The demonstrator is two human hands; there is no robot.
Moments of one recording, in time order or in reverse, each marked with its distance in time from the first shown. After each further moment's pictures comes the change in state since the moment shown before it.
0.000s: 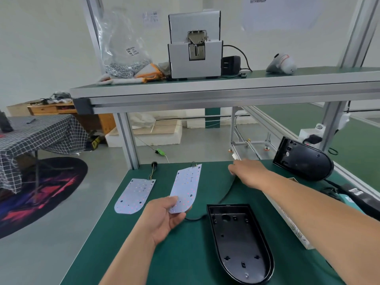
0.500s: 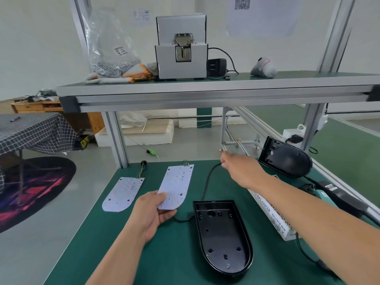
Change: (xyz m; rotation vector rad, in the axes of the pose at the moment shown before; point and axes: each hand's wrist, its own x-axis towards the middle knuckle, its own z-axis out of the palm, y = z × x) left_hand 0.007 -0.011 0.004 0.116 0.056 0.130; right_hand -0.051 -0.008 -0.031 0.169 0.333 0.035
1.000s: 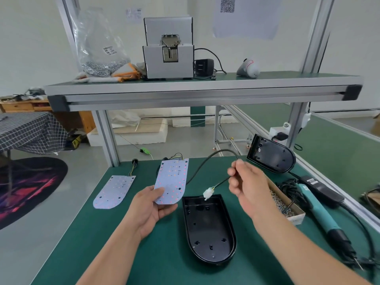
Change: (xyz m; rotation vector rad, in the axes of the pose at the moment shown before) left_hand -0.012 -0.003 0.018 -0.090 -0.126 0.016; right_hand -0.092 -0.050 -0.046 1.896 0.365 0.667
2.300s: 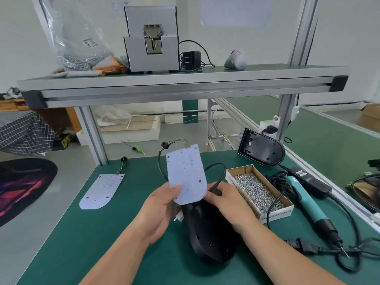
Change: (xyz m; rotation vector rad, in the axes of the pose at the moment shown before) left_hand -0.024 -0.020 0.051 0.168 -0.336 0.060; right_hand -0.024 0.046 -0.011 -0.556 -0.177 0.024
